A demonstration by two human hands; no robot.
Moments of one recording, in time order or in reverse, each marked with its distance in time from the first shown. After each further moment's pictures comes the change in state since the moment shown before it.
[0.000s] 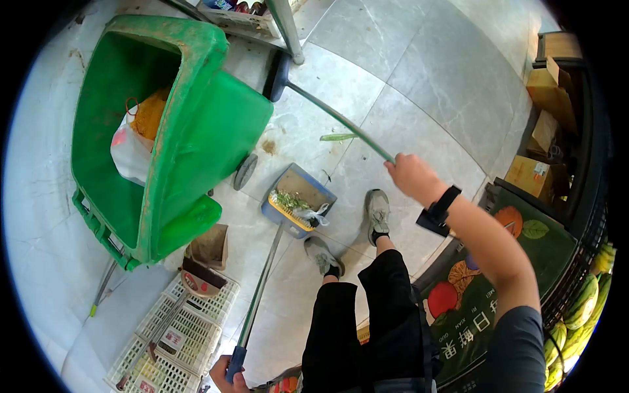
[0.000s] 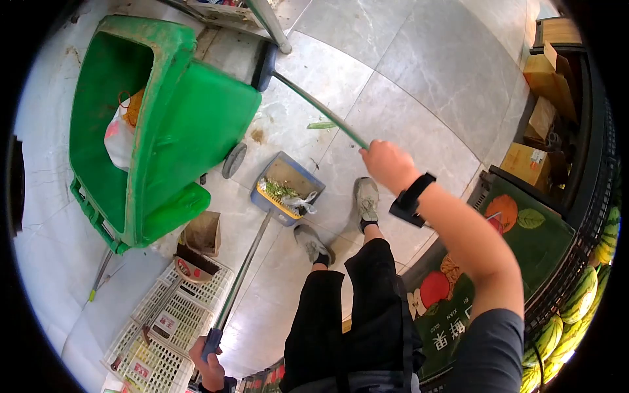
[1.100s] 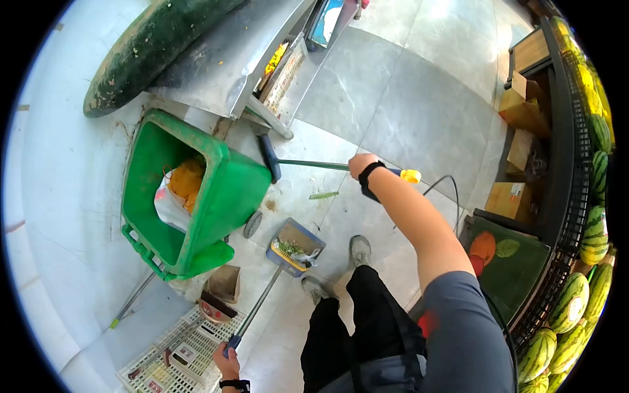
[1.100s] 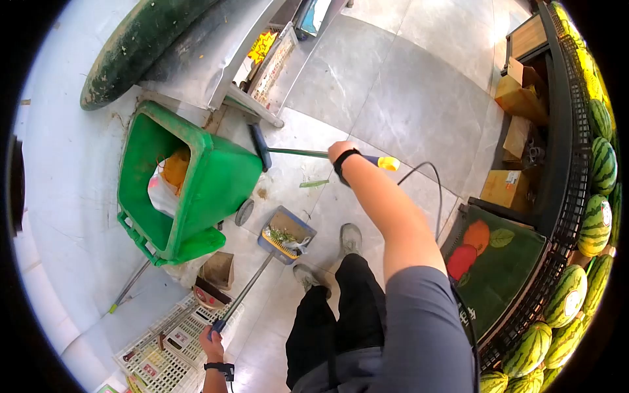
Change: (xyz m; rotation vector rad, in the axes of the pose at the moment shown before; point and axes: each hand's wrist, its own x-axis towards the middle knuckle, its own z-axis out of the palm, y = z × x) left_hand -0.011 -0.046 0.001 0.107 0.149 0.033; right_hand 0.091 0.057 -0.132 -0.275 -0.067 -0.140
